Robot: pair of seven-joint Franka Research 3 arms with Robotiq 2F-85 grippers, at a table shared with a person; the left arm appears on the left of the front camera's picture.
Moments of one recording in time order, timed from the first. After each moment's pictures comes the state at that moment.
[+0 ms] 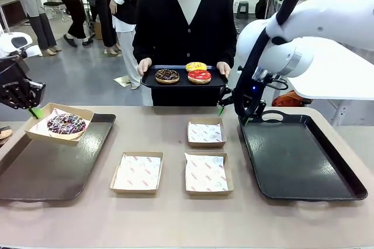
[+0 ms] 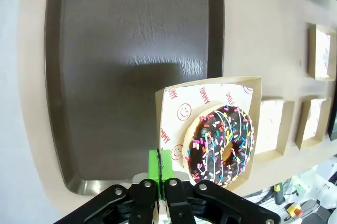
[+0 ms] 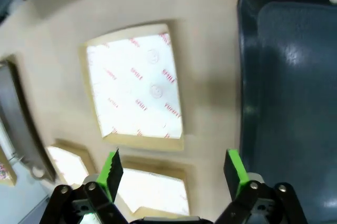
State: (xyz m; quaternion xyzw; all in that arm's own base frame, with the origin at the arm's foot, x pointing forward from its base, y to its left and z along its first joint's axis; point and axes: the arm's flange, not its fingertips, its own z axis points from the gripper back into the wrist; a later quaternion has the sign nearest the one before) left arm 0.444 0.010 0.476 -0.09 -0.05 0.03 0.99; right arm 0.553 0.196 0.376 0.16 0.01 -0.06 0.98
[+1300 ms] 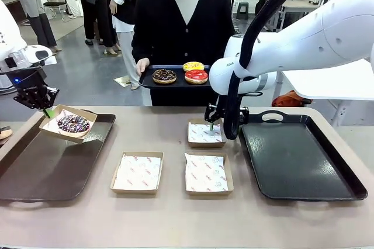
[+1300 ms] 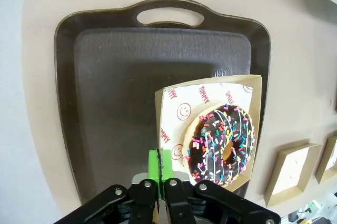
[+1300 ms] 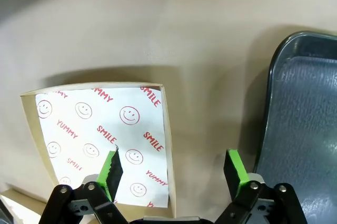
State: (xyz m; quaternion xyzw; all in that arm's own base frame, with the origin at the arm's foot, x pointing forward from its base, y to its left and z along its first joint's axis) left arm 0.529 0.031 0.422 -0.06 -0.05 0.02 1.00; right arm 0.584 0.252 0.318 0.04 -0.01 -0.02 1.00
